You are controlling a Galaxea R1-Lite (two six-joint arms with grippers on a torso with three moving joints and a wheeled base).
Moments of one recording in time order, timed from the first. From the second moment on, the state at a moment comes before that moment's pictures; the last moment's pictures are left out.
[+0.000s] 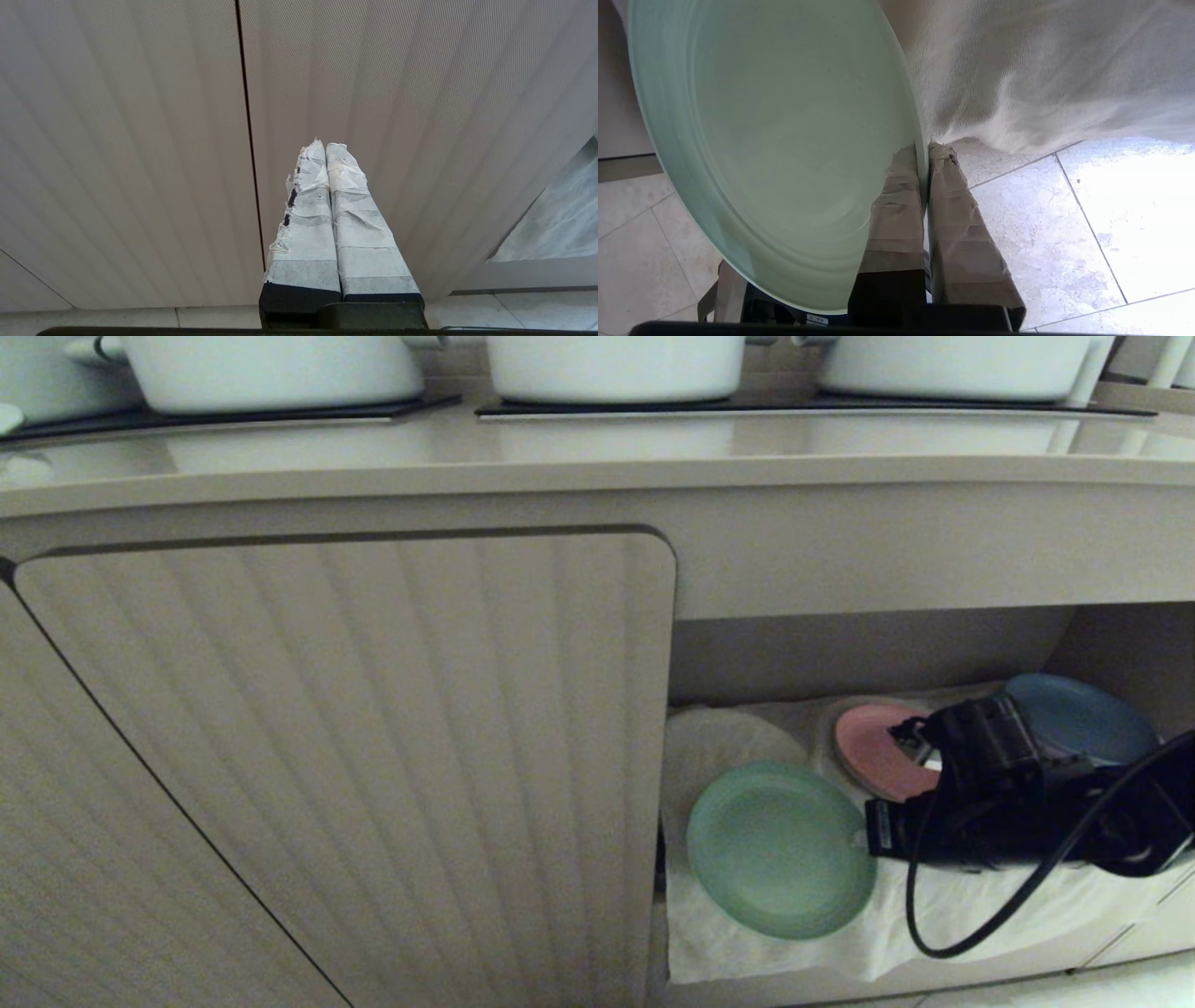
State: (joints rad) left arm 0.00 0.00 0.00 0.00 0.00 -0.05; right arm 0.21 1.85 -0.75 -0.22 0.11 0.32
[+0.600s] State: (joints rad) left arm 0.00 0.00 0.00 0.00 0.00 -0.05; right arm 0.21 1.78 -0.69 -0.21 0.11 0.32
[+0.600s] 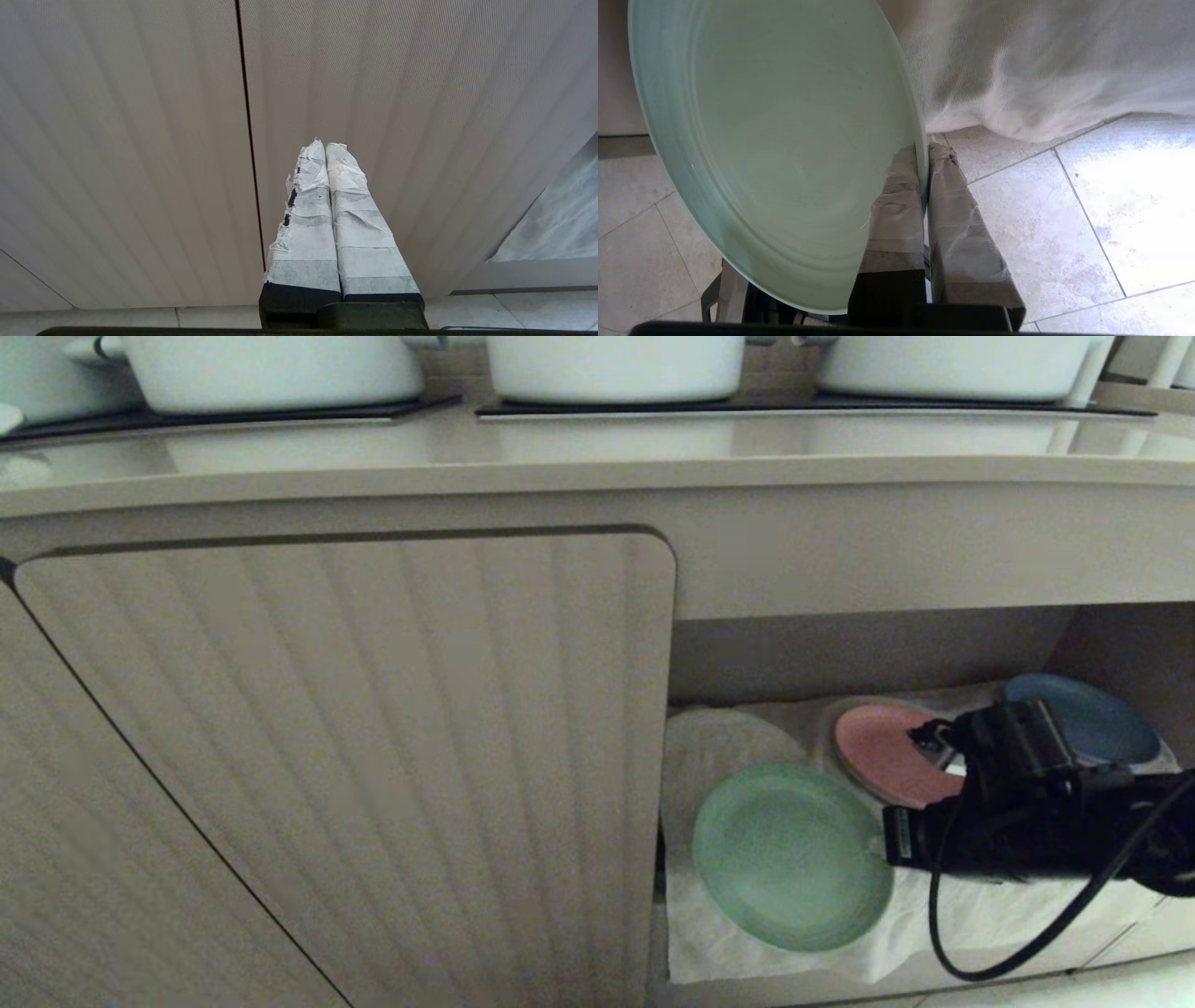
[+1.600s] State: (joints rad) left arm 0.00 0.00 0.00 0.00 0.00 -0.05; right arm 0.21 1.51 -0.47 -0.08 0.11 0.31
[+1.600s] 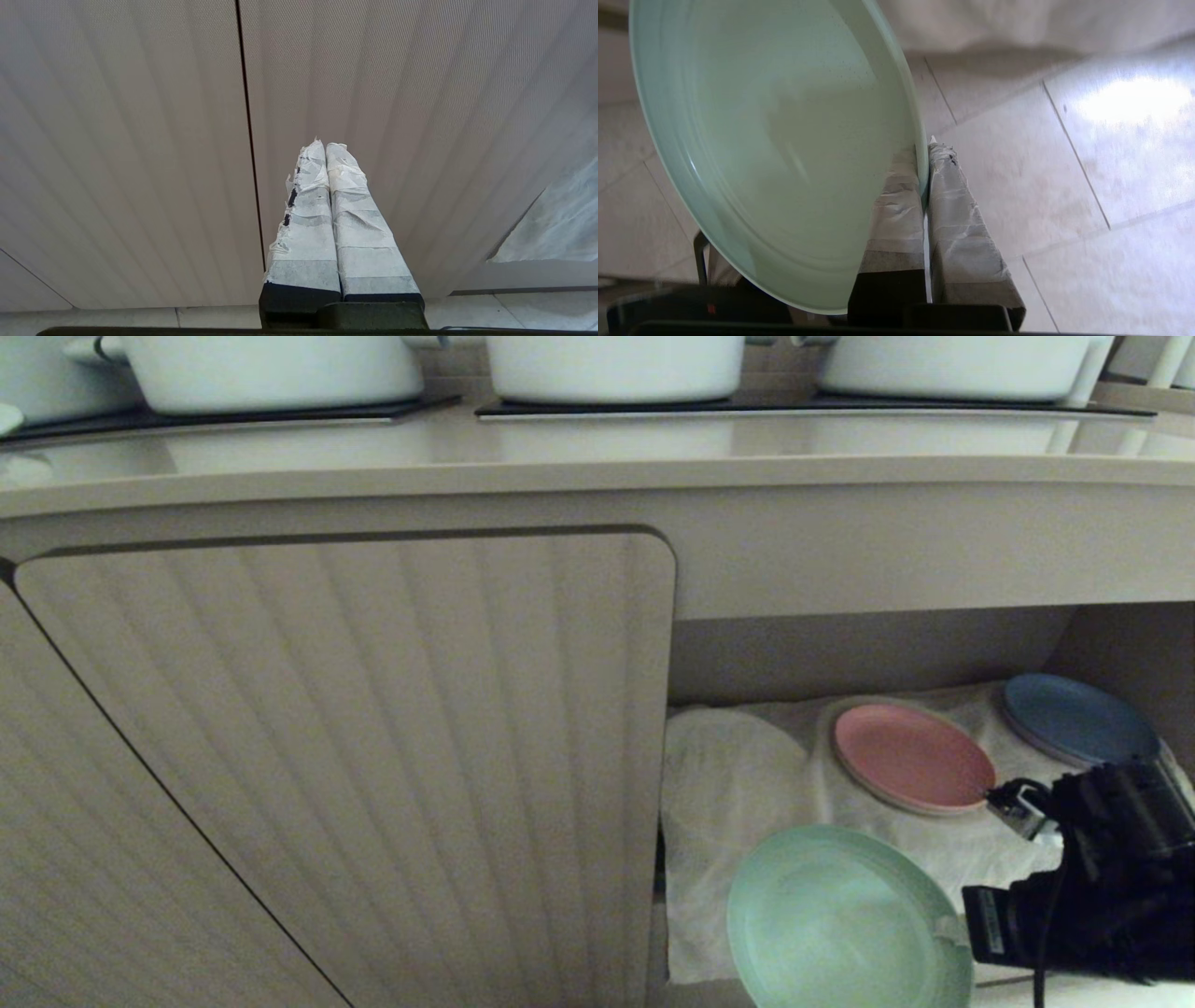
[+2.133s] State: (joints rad) left arm 0.00 0.00 0.00 0.00 0.00 -0.05; right arm 0.21 1.31 -0.43 0.14 0.15 0.32
